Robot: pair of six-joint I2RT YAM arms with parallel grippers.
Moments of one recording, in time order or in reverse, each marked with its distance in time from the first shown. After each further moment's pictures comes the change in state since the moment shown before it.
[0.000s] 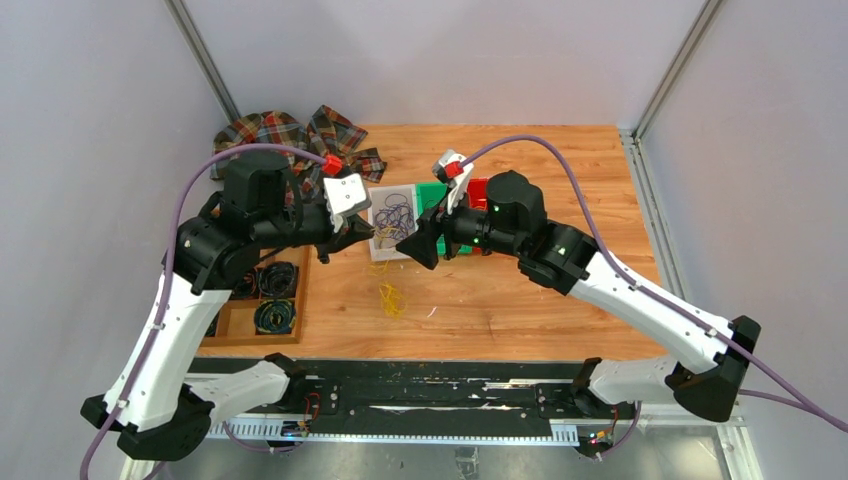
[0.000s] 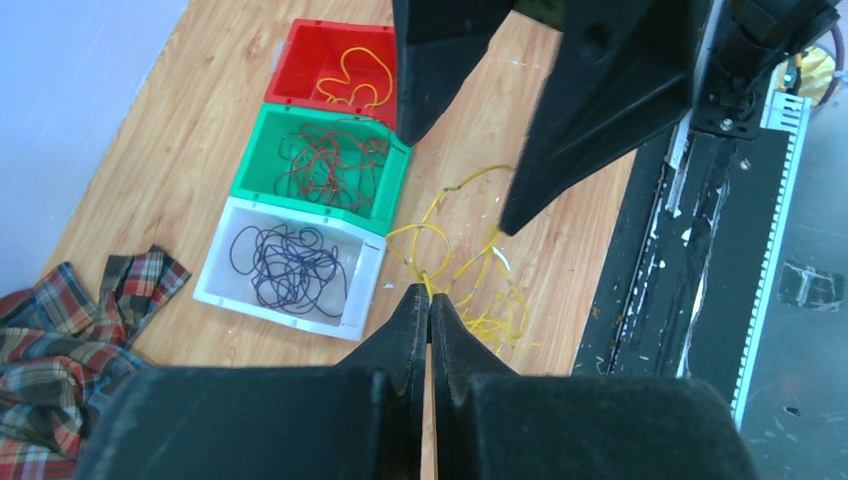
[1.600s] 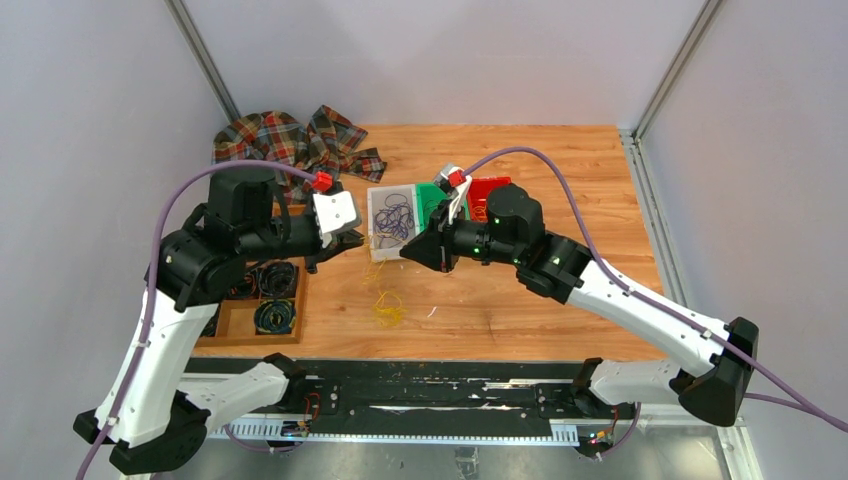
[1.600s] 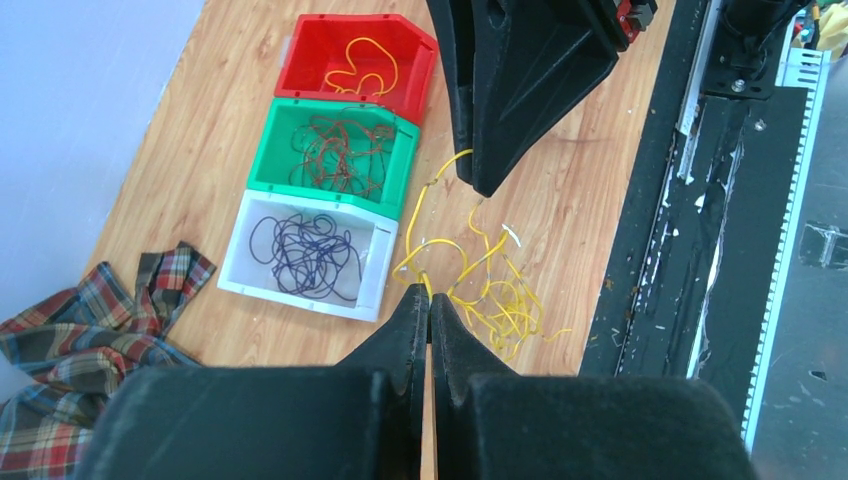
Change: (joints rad) left arm 0.000 -0.055 0.013 -0.085 -0.004 0.097; right arm -0.001 -0.013 -0.129 0.120 -0.106 0.132
